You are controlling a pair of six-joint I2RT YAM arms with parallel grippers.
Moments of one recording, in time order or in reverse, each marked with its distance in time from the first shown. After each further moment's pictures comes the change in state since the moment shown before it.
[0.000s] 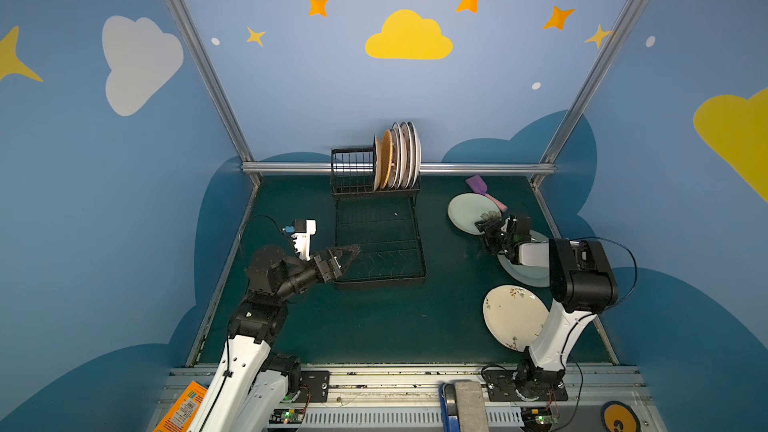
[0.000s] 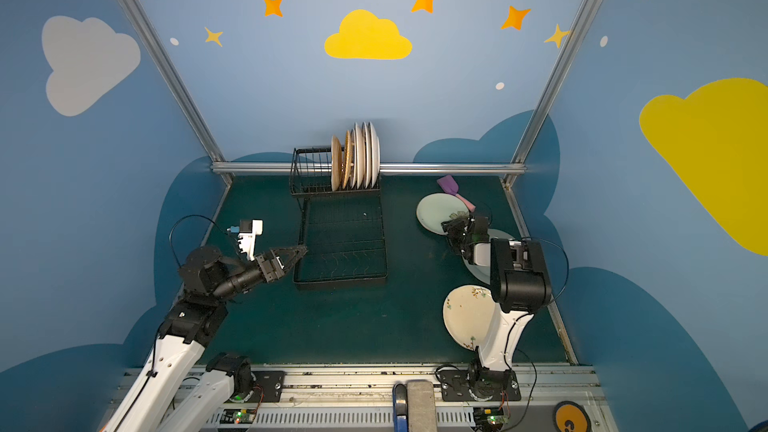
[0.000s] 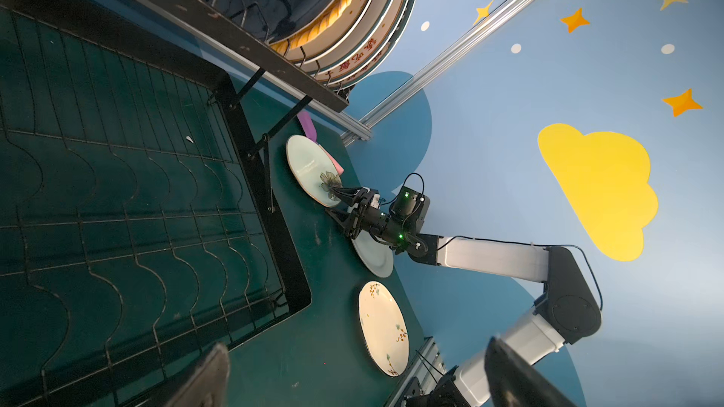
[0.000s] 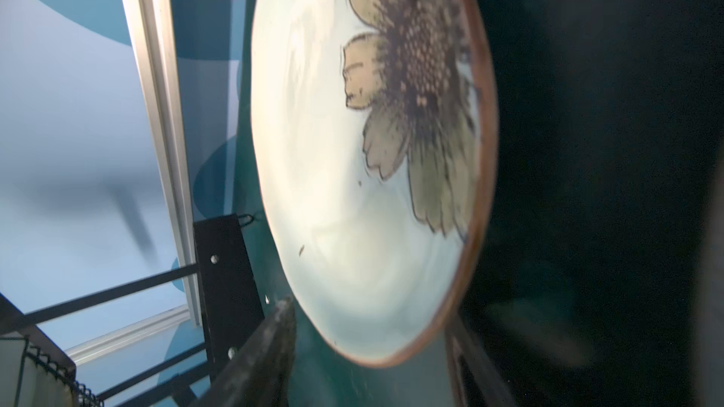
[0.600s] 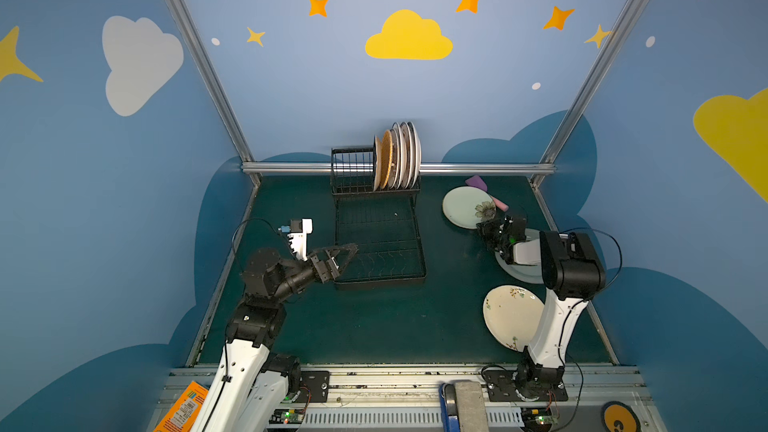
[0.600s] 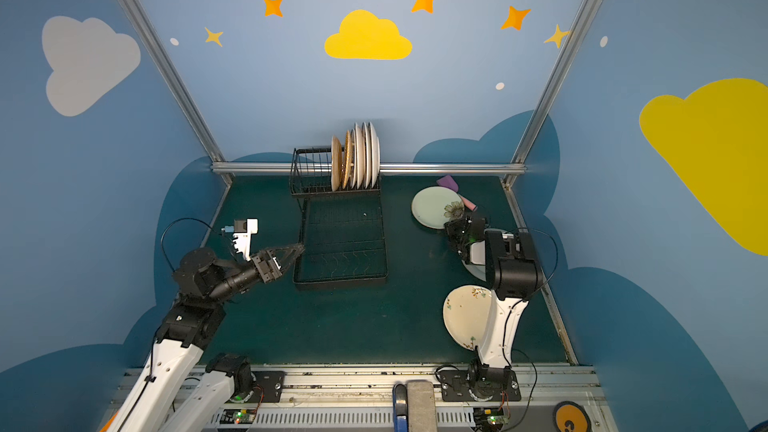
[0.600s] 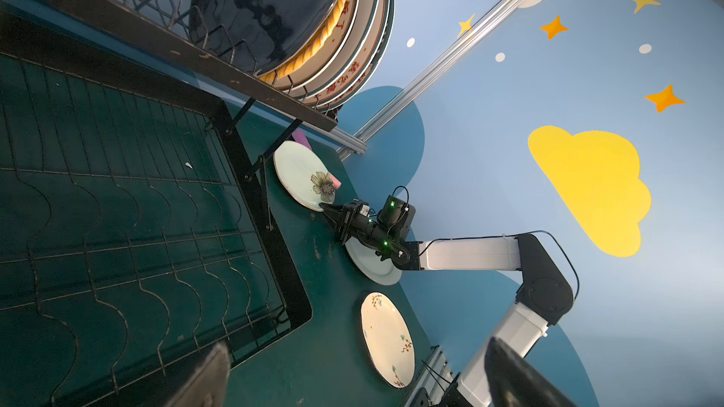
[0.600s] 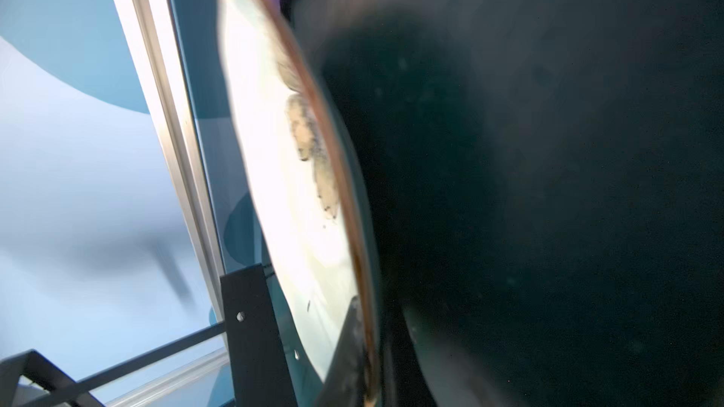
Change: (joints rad) left arm 0.024 -0.026 -0.001 0.022 0.000 0.024; right arm 0.002 0.112 0.040 0.153 0.040 0.145
